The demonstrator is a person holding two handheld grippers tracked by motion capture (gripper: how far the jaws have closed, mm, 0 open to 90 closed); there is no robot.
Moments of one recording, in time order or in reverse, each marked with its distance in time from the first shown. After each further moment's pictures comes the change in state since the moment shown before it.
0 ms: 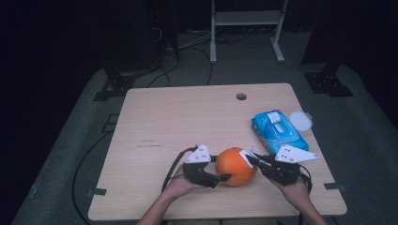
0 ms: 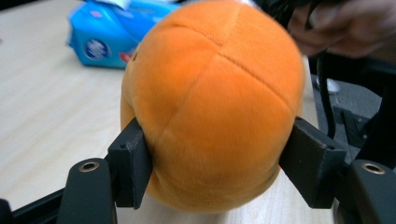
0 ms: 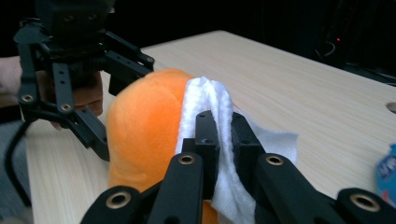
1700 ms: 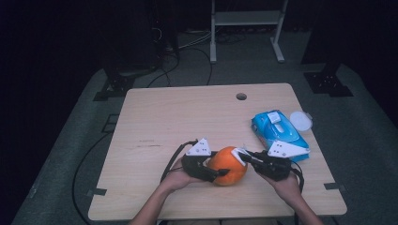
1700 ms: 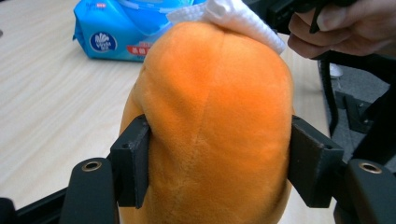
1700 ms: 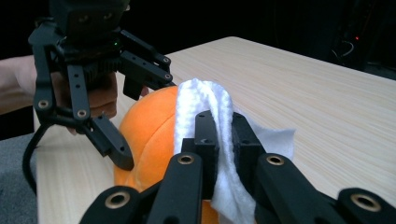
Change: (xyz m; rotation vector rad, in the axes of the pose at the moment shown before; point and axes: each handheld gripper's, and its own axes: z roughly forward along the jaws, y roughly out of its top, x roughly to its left) left arm 0.010 0.006 0.003 0.076 -0.018 0.000; right arm 0.002 0.004 0.020 -0.008 0.050 0.023
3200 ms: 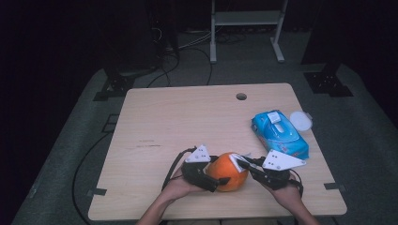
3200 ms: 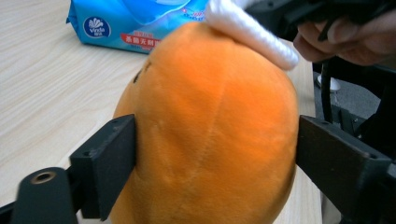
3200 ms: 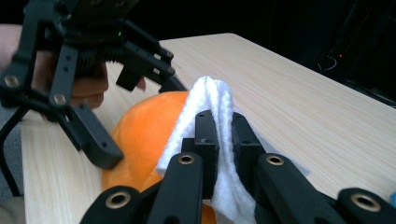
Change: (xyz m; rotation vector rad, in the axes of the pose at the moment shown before) left arm -0.013 -0.010 0.007 -0.022 0.016 -0.064; right arm 0.022 -0.004 -0.004 0.033 -0.060 -0.160
